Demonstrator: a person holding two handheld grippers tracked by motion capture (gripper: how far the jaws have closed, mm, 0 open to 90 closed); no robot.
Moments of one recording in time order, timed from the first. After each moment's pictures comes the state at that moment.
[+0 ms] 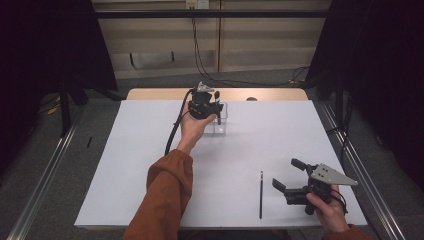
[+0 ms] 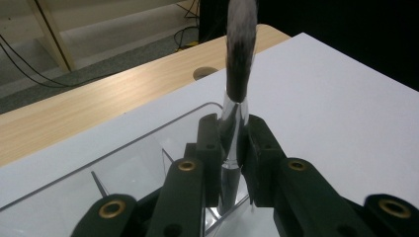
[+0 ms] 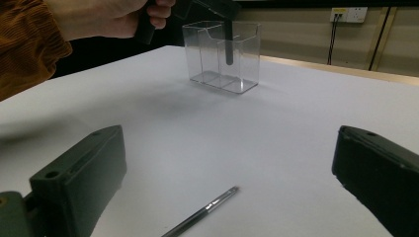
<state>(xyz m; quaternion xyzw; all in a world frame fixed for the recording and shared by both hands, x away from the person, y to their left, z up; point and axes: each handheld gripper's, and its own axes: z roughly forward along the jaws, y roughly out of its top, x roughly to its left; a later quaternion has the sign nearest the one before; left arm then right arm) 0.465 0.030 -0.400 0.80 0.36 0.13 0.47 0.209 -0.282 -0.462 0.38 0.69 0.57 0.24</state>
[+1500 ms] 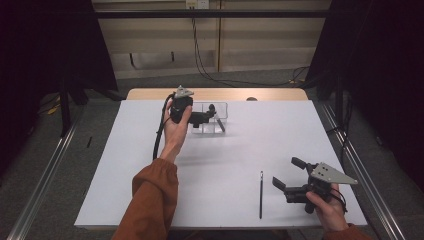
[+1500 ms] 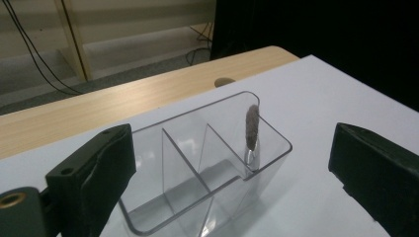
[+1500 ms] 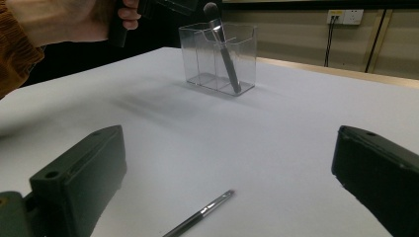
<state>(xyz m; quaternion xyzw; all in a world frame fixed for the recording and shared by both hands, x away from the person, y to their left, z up) 0.446 0.083 -0.399 0.76 0.38 0.15 0.51 0.212 -0.283 -0.462 0.38 0.69 0.57 0.24</state>
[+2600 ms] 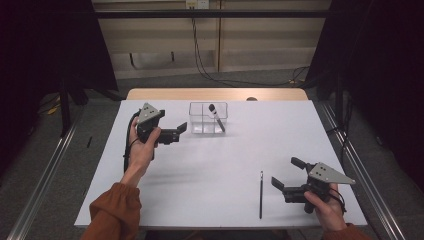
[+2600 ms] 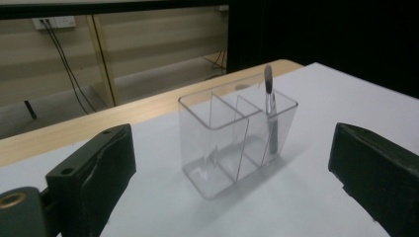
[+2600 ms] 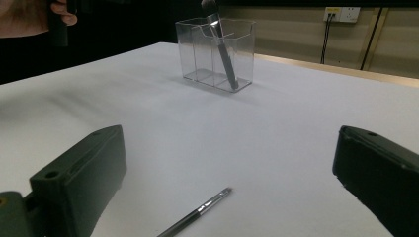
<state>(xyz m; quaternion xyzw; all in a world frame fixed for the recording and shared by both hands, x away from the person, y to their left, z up) 0.383 0.168 -0.401 0.74 0.35 0.21 0.53 0.213 -0.280 -0.462 0.38 0.69 0.56 0.25</state>
